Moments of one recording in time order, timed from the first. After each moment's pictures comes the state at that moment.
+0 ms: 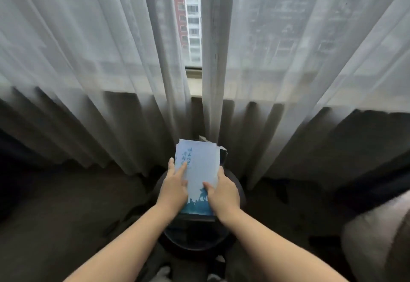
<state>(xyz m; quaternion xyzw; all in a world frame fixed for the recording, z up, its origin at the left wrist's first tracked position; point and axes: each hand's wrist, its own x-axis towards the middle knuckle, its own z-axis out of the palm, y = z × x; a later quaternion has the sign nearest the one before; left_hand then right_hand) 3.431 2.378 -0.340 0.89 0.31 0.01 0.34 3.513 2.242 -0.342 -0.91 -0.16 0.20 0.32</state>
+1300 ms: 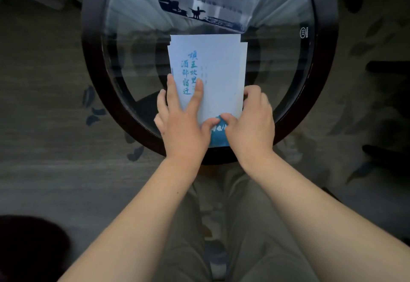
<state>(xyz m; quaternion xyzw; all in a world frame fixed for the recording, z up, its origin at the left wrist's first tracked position) 3.398 2.377 -0.725 0.90 0.32 -0.22 0.20 3.466 2.265 -0.722 -0.93 0.01 0.29 0.21</state>
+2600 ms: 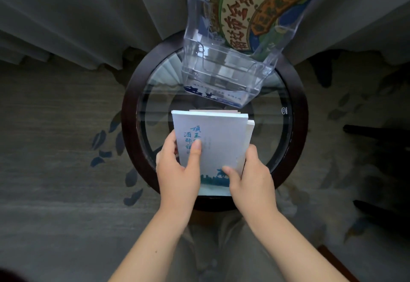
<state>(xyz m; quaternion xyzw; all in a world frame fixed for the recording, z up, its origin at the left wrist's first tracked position) 3.417 2.410 -0.656 0.72 0.48 0.04 0.51 3.476 2.276 -0.654 -0.91 -0.03 0.32 0.26</state>
